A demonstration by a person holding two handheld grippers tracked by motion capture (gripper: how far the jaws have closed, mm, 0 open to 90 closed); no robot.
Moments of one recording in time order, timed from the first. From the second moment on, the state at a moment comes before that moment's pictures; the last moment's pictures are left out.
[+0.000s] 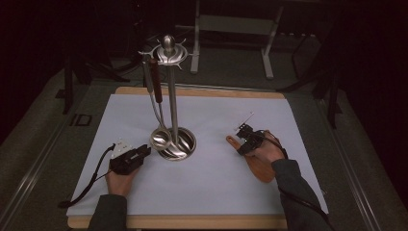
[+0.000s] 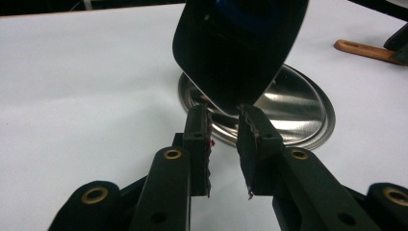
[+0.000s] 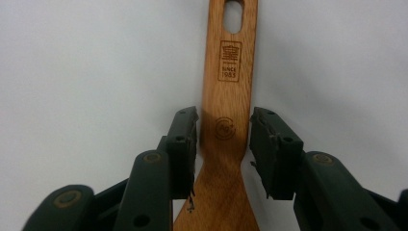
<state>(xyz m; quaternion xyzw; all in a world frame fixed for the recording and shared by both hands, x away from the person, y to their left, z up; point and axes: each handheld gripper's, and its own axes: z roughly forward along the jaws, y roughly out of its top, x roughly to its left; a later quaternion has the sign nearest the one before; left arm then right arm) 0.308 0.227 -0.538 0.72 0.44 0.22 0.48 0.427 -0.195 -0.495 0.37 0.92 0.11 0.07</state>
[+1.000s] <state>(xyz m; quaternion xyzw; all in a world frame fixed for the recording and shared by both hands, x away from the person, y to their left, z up) 0.309 0.228 -0.538 0.72 0.44 0.22 0.48 0.427 -0.180 -0.488 0.36 0.93 0.07 0.04</state>
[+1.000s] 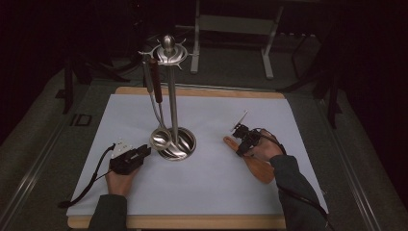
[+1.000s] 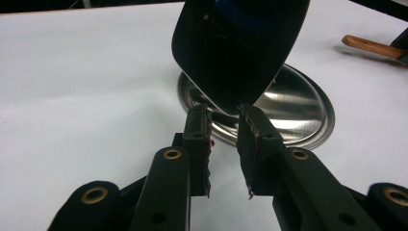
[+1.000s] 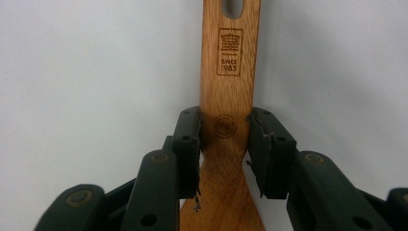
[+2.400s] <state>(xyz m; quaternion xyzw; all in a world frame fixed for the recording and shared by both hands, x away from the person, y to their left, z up) 0.308 0.227 -0.538 0.72 0.44 0.22 0.48 0.373 -0.158 -0.448 0.30 0.90 0.29 0.12</state>
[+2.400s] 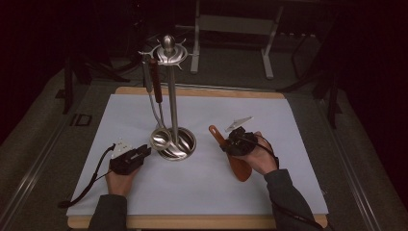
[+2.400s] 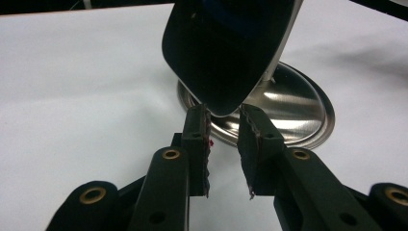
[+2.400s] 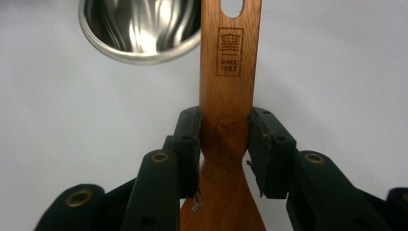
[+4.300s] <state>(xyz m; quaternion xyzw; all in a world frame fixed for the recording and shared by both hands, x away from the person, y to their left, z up) 0.308 0.227 -0.538 0.72 0.45 0.22 0.48 0.363 -0.153 -0.364 0.24 0.84 0.47 0.10</state>
